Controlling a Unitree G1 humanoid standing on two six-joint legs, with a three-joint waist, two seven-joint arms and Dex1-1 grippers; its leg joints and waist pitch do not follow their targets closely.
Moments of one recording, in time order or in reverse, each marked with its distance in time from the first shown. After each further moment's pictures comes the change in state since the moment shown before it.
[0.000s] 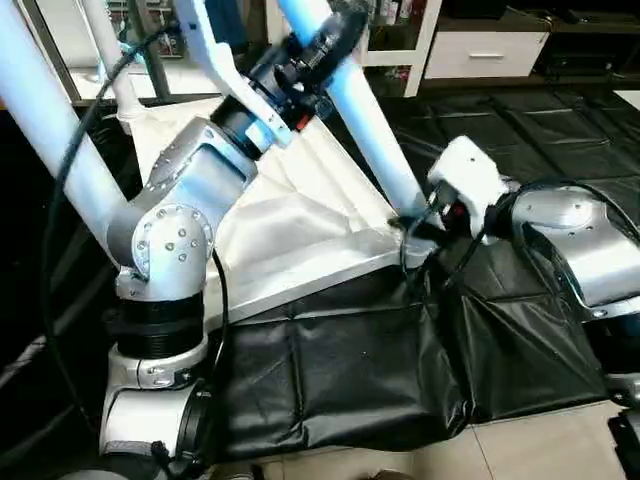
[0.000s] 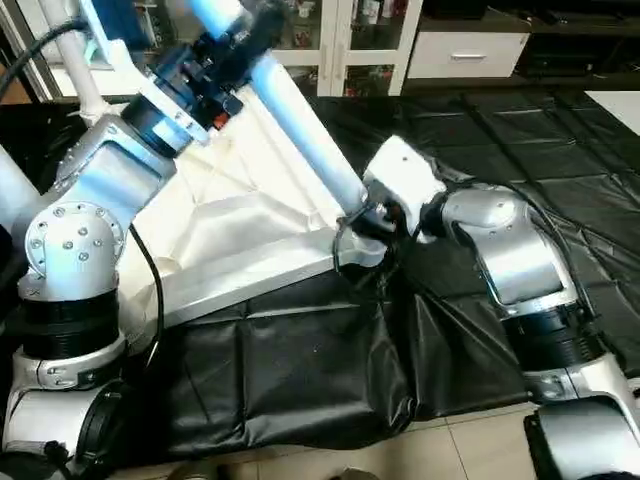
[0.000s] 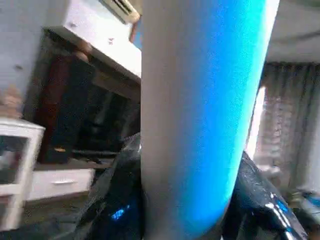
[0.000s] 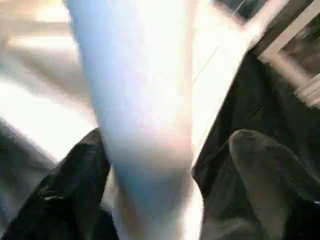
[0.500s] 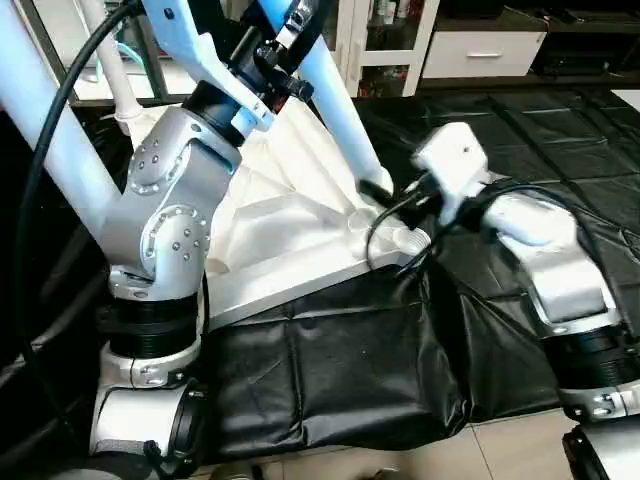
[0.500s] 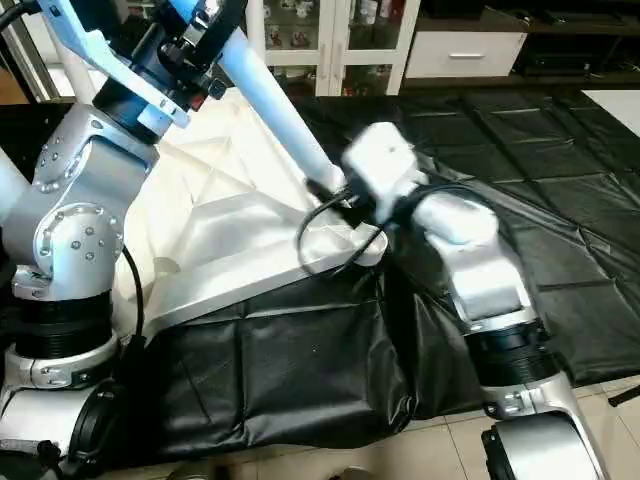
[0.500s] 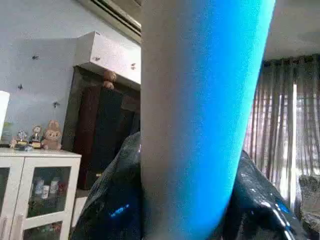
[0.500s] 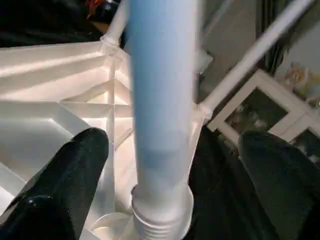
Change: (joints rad) left arm 0.007 0.009 -0.012 -0.001 0.110 -0.140 0.015; right arm 0.058 0.131 0.020 -0.041 -0.095 -0.277 -0.202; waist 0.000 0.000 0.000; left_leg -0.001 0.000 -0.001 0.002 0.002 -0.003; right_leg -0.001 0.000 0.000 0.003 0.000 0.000
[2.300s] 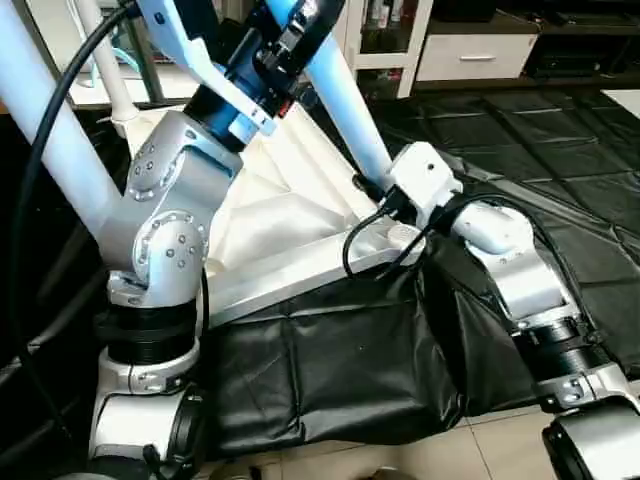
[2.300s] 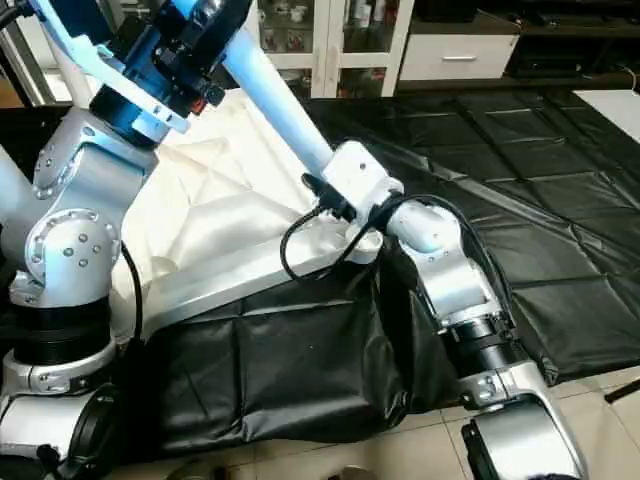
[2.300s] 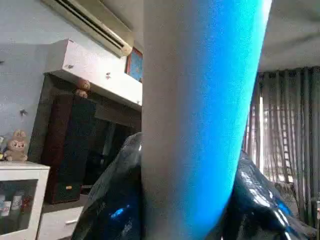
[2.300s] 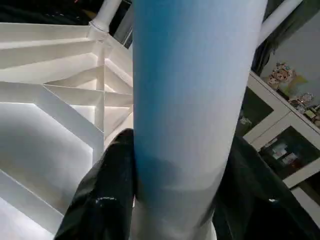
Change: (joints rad) left arm 0.016 -0.002 -0.003 -0.032 -0.085 0.005 -0.052; right arm -0.042 0.073 0.011 0.222 -0.064 -0.151 -0.061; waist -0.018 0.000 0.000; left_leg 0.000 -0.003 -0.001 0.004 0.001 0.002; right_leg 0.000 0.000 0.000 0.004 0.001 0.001
